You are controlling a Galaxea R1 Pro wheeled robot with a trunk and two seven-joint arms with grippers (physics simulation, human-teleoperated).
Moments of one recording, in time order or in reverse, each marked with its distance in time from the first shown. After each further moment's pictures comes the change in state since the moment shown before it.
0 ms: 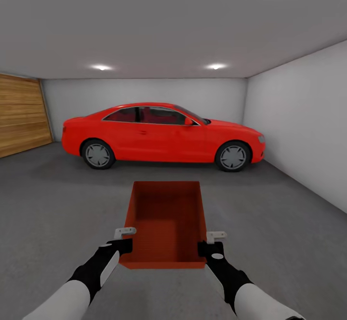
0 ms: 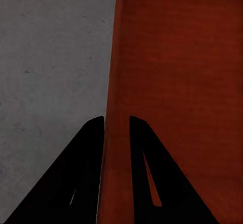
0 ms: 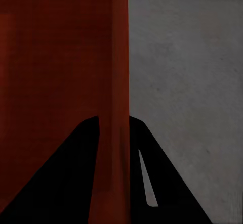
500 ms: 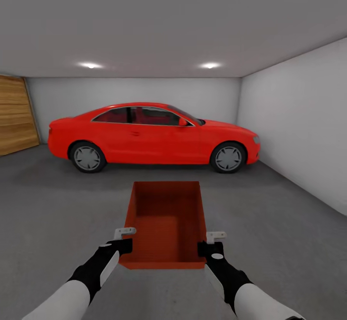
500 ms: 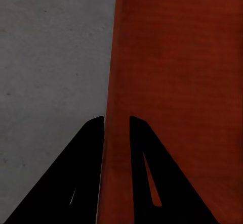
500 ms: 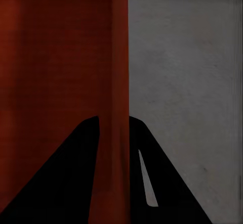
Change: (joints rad) left arm 0.000 0.001 -0.001 0.000 0.002 0.004 0.000; right arm 0.000 0.001 0.000 0.000 0.000 0.003 -0.001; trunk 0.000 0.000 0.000
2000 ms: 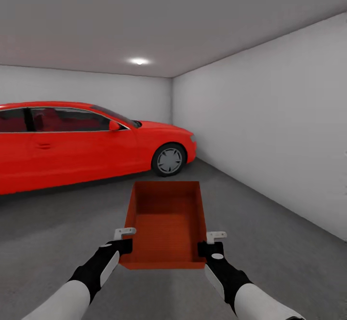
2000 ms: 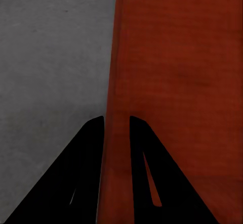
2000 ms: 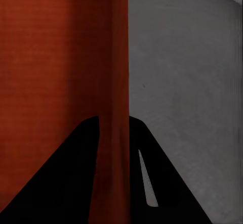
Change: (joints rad) left arm 0.000 -0.002 0.002 0.004 0.000 -0.005 0.000; right arm 0.000 -0.001 0.002 -0.001 -0.001 0.000 0.000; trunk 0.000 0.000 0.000
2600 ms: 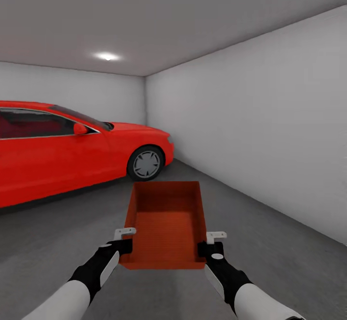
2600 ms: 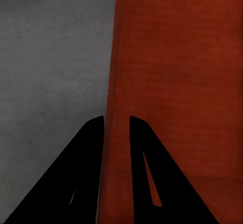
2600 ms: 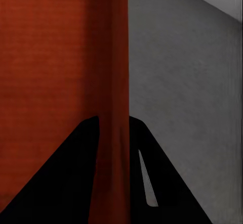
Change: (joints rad) left arm 0.000 0.001 -0.002 0.000 0.001 0.000 0.000; right arm 0.000 0.001 0.000 0.001 0.000 -0.001 -0.001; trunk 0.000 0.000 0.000
